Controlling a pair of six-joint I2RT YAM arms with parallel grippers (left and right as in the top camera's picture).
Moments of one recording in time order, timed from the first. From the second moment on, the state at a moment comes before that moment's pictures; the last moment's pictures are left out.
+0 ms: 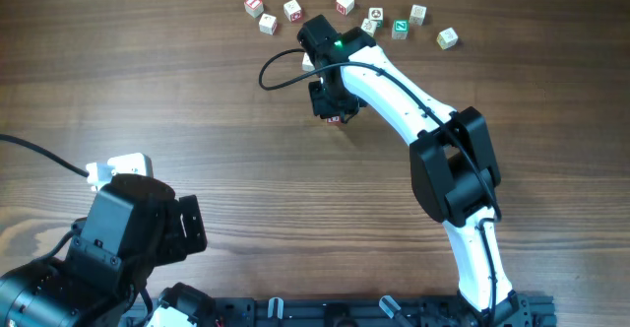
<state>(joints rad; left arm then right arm) -0.46 0.87 1.44 -1.68 -0.35 -0.58 0.57 2.30 1.93 -1.11 0.02 0.35</state>
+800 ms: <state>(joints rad) -0.46 0.87 1.44 -1.68 -0.35 -0.58 0.57 2.35 1.93 -1.06 0.02 0.34</state>
